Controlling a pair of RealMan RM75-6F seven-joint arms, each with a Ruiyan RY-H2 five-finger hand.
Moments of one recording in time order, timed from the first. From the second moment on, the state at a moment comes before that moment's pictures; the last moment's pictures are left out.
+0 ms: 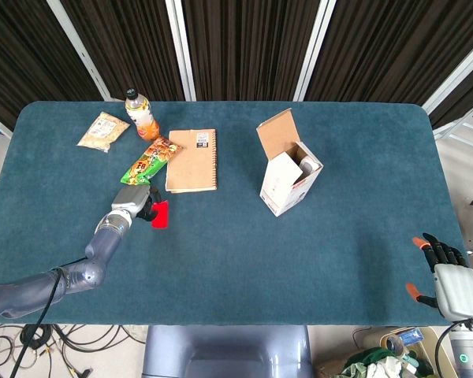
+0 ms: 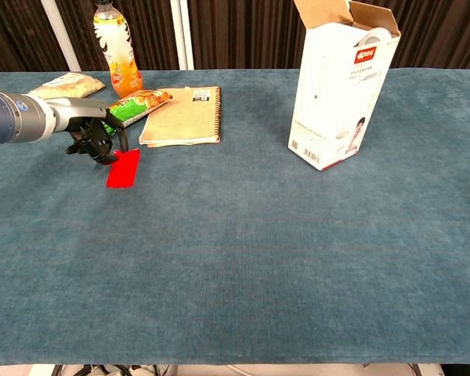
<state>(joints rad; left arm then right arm) -0.99 -1.56 -0.10 -1.16 0.55 0.63 0.26 0.07 -1.11 0.06 -1.69 -1.42 1.43 -0.09</state>
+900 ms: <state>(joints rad) -0.97 -1.66 -0.13 -1.04 0.53 0.68 0.35 0.06 -1.11 0.07 -1.70 -1.40 1.42 -0.09</state>
